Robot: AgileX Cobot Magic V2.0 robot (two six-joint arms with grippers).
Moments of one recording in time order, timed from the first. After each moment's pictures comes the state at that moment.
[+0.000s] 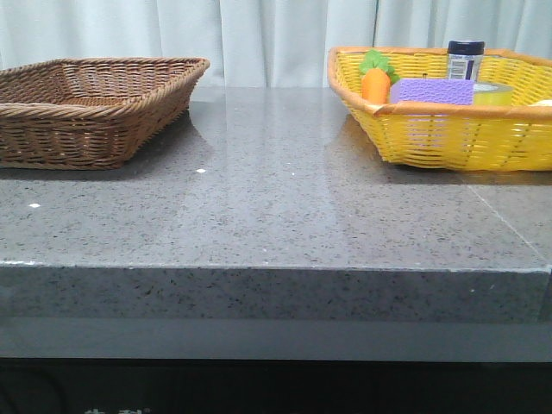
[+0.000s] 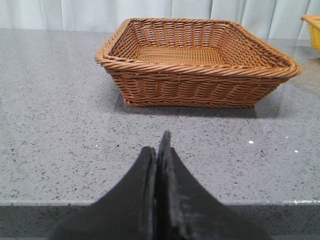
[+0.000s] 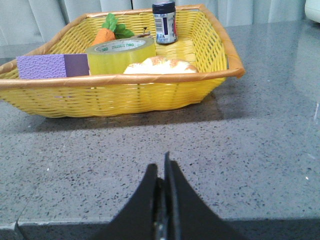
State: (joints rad) left arm -0.10 -0.01 0.01 -0.03 0.19 0.00; right arm -0.01 -0.01 0.03 0.07 0.14 0.06
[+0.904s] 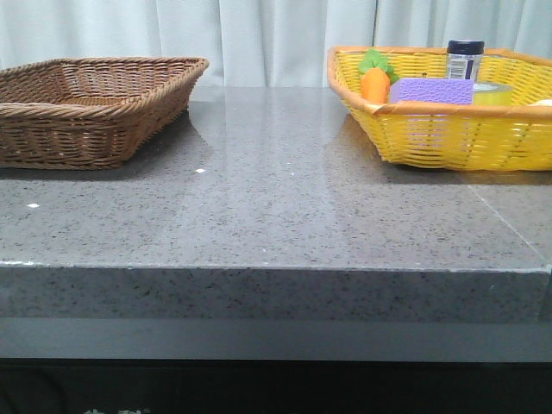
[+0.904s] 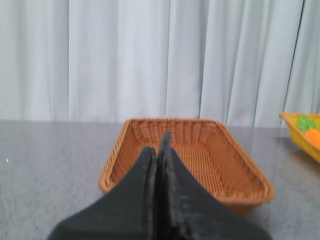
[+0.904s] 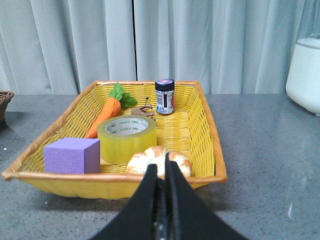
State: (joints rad) left arm -0.10 0.09 -0.28 -0.03 0.14 0.00; right arm -0.01 0.14 -0.41 0.00 0.34 0.06
